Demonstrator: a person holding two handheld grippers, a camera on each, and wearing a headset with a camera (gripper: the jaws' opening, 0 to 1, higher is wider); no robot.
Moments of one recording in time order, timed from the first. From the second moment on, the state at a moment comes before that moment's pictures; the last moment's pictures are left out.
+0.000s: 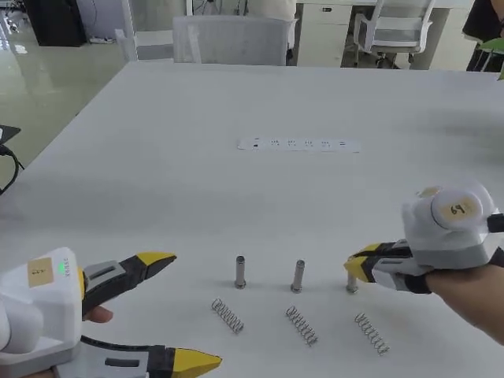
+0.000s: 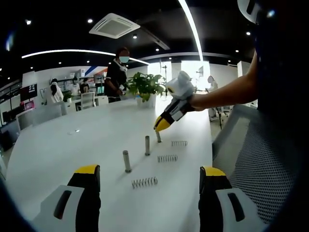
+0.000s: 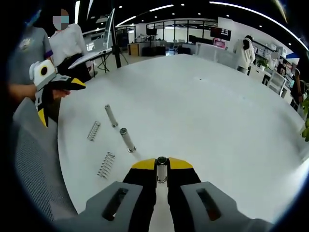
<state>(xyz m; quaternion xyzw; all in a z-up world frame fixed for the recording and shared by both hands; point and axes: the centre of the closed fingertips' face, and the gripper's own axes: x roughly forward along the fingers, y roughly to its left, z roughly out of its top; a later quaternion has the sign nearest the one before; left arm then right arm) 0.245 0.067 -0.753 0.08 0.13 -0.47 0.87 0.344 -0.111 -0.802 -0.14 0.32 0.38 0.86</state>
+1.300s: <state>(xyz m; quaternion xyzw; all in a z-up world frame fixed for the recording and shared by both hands) 0.242 0.065 -0.756 0.08 0.13 -0.47 0.87 0.336 -0.116 -0.800 -0.14 0.28 0.39 0.87</state>
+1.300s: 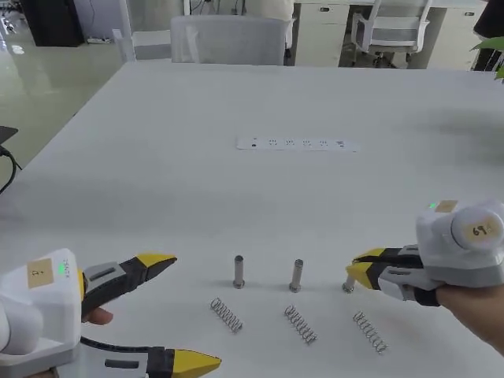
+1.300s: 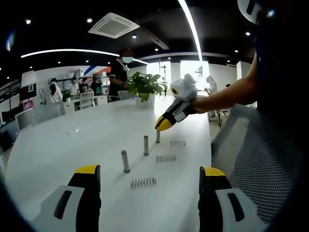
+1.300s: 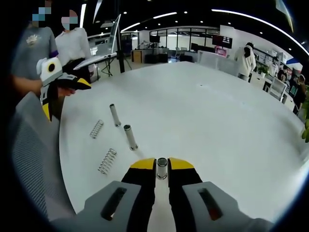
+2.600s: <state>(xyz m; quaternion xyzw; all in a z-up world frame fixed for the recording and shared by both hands) 0.244 0.062 -0.754 0.08 0.13 -0.48 0.86 0.291 -0.140 -0.805 -0.14 0.34 0.39 0.84</state>
